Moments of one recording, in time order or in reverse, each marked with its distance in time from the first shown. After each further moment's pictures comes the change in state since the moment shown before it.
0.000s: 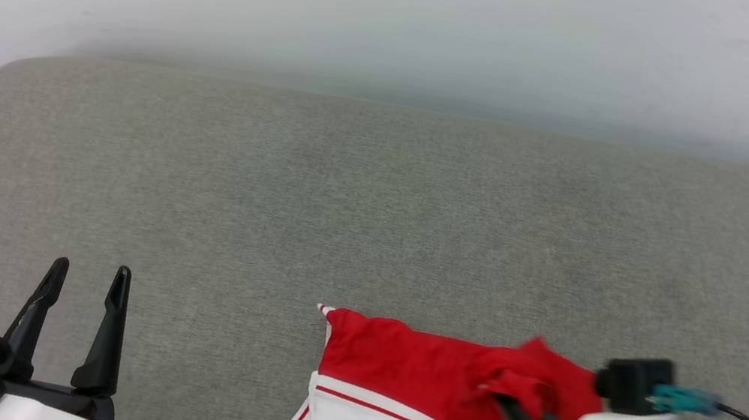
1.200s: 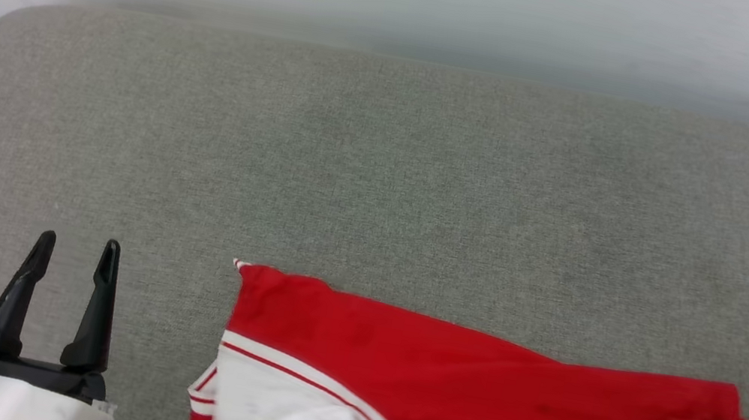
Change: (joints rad) left arm -0.039 0.010 0.020 -0.017 0.003 0.000 0.000; right arm 0.003 -0.105 -0.297 0.395 0.036 0.001 -0.240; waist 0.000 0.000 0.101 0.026
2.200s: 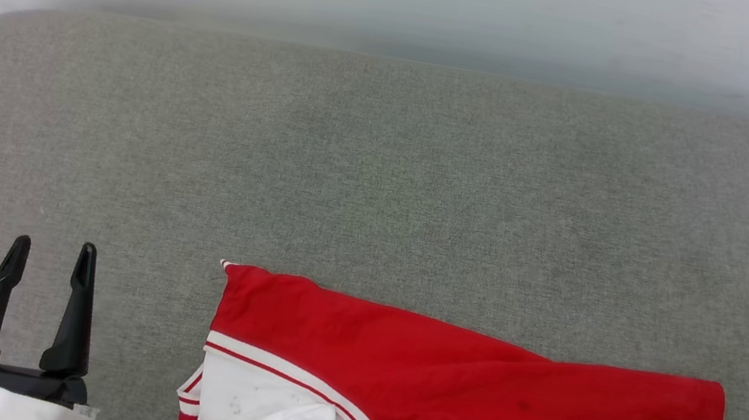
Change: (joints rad) left arm 0.043 0.026 0.018 -0.046 -0.031 0.038 0.000; right arm 0.102 0.058 -0.122 -0.181 -0.058 -0.001 0.143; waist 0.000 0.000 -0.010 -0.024
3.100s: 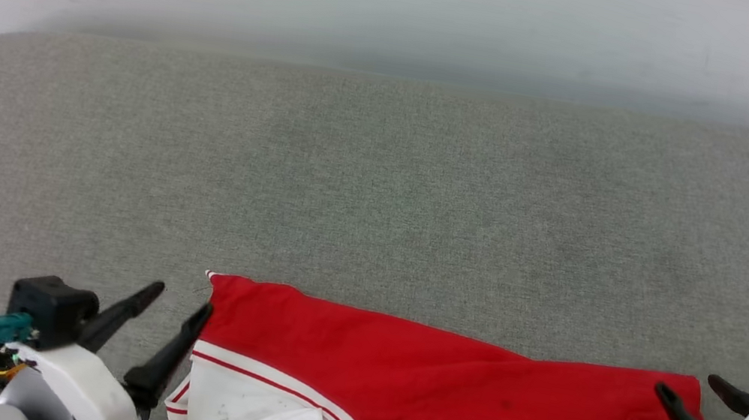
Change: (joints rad) left arm -0.437 0.674 -0.999 0.012 -0.725 0.312 0.023; right arm -0.169 -0.373 0.377 -0.215 0.094 0.000 0.138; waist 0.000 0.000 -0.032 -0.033
